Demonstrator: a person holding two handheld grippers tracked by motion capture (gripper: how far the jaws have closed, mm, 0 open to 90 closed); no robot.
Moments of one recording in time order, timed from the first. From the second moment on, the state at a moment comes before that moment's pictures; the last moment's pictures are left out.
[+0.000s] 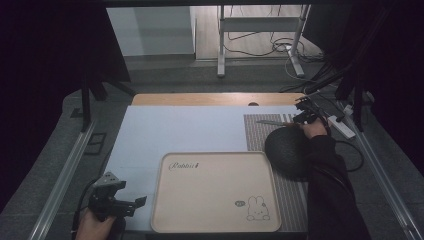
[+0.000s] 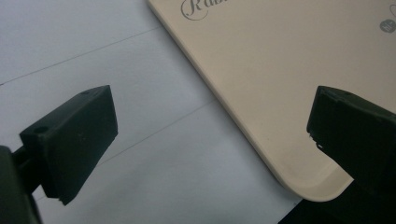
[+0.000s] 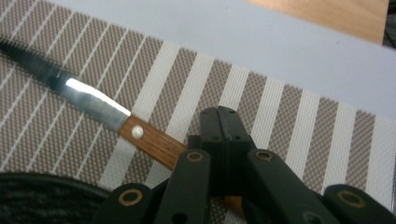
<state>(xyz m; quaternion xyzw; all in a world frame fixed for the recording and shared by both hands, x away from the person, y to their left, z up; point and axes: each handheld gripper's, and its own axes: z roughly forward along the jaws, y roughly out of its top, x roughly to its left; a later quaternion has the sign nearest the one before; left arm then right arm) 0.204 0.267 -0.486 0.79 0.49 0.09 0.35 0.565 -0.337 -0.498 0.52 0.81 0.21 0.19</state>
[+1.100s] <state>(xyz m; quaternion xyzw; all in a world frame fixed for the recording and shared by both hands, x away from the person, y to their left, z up) 0.206 0.266 -0.486 0.80 0.49 0.09 0.35 0.563 -0.319 -0.497 0.51 0.82 0.22 0.13</state>
